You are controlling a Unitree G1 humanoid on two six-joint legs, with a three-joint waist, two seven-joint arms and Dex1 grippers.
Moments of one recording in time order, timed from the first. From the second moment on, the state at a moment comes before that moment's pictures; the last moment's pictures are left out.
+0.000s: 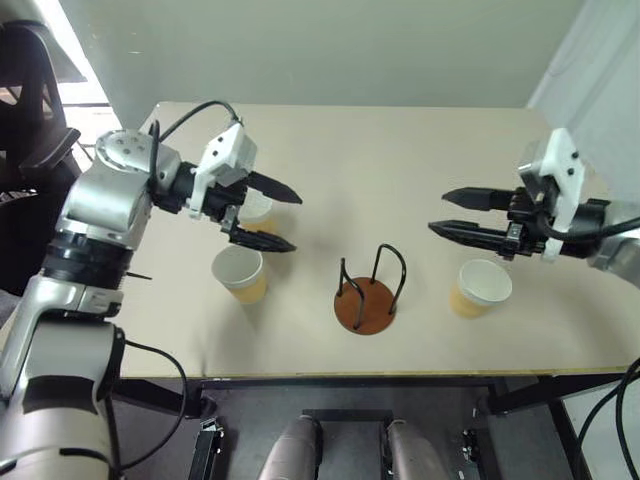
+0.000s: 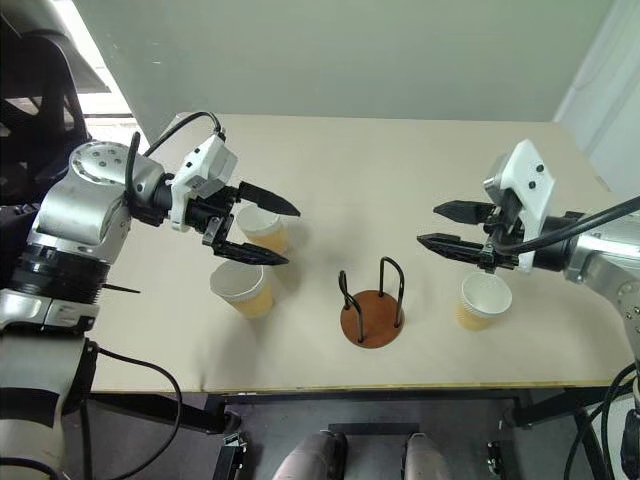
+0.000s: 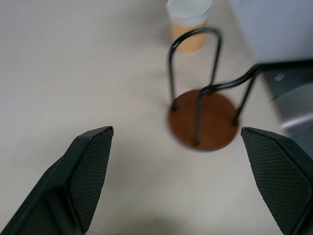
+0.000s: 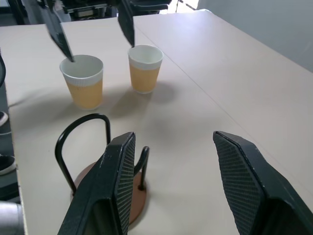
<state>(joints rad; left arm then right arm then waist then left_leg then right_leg) -1.07 0.84 -0.27 0.44 -0.30 0.18 -1.56 -0.58 -0.95 -0.19 -0.51 0.76 0.96 0.81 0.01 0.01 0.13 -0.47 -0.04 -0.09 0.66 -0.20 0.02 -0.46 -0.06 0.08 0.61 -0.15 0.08</state>
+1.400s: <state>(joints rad) -1.22 0.74 -0.36 1.14 0.36 -0.53 -1.19 -0.65 -1.07 -0.17 -0.46 0.75 0.88 0.95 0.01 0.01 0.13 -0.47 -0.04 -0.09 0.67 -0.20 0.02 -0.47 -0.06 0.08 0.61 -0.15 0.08</state>
